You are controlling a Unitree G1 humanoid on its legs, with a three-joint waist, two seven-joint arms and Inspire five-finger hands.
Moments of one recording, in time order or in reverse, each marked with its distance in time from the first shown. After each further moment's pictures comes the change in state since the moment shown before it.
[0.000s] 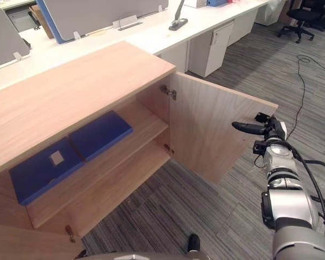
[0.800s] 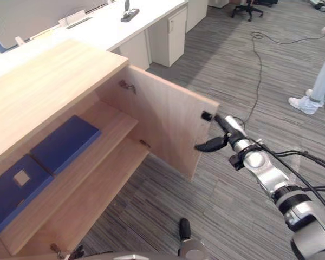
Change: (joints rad) left arm -0.059 0.043 0.018 0.079 0.111 -0.020 0.002; right arm 0.325 -0.273 0.685 -0.896 -0.015 -0.025 0.111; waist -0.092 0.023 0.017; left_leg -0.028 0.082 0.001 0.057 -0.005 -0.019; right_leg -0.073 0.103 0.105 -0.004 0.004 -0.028
